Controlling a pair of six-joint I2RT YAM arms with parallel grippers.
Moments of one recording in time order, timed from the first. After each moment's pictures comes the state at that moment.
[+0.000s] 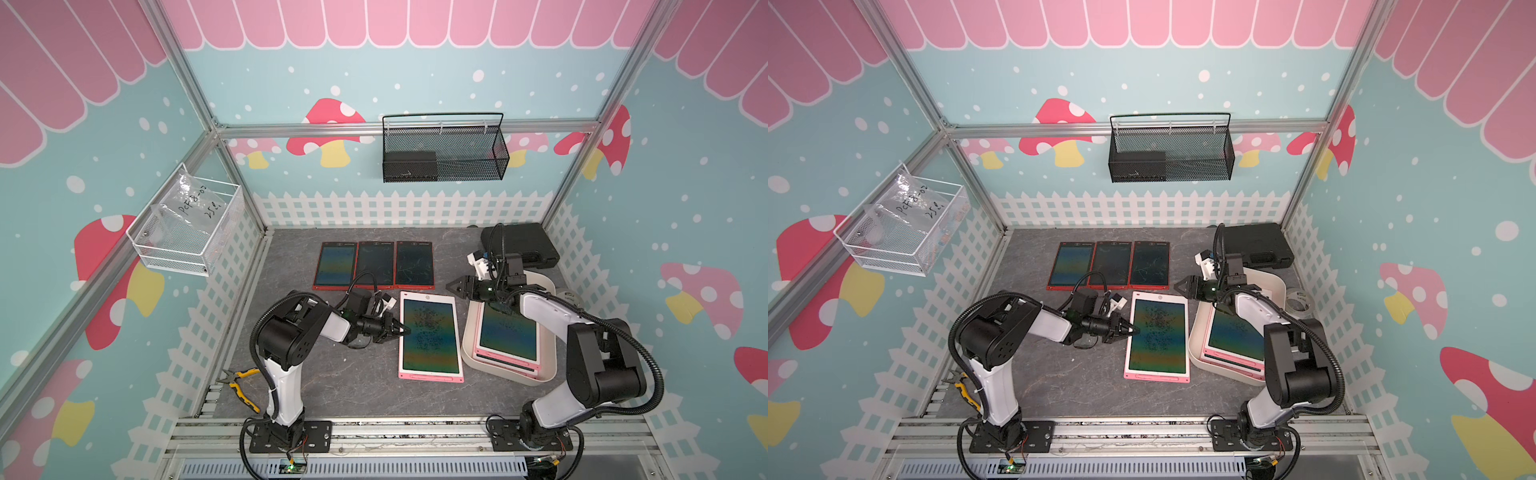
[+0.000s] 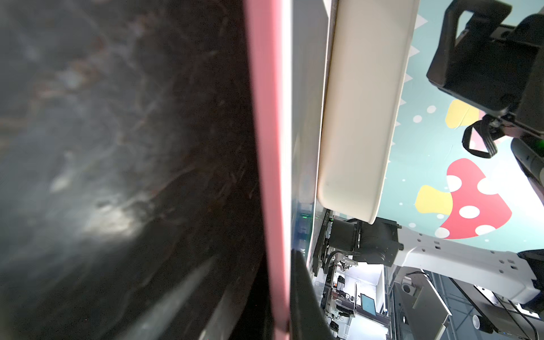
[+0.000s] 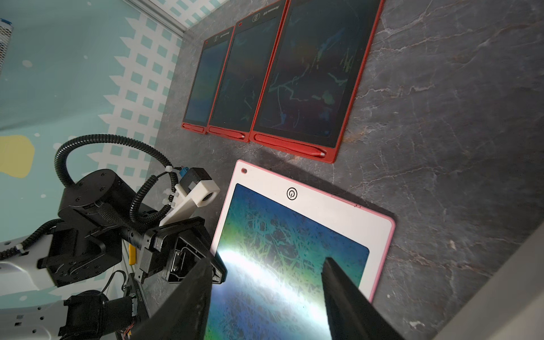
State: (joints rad) left arm -0.45 1.97 0.71 0.54 0.98 -0.90; right arm 0.14 1.57 0.91 -0.12 -0.71 0.33
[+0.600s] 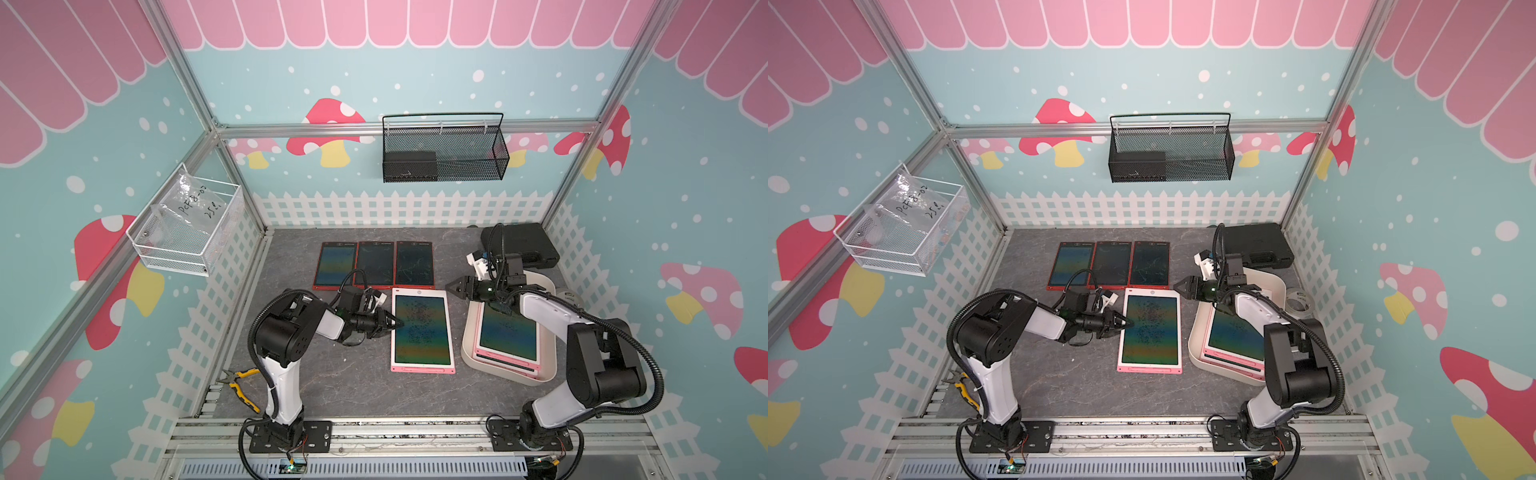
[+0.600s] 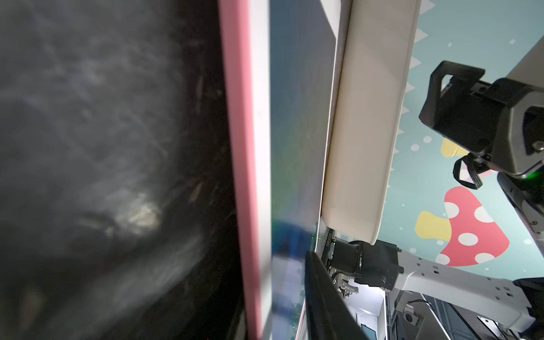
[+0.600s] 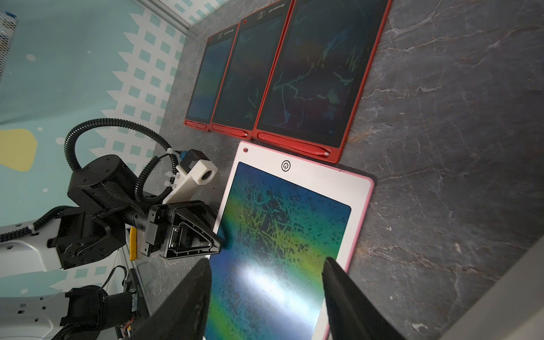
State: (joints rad) left arm -0.39 1.97 0.71 0.51 0.93 -0.88; right arm 0.14 1.57 0.91 -0.12 -0.72 0.31
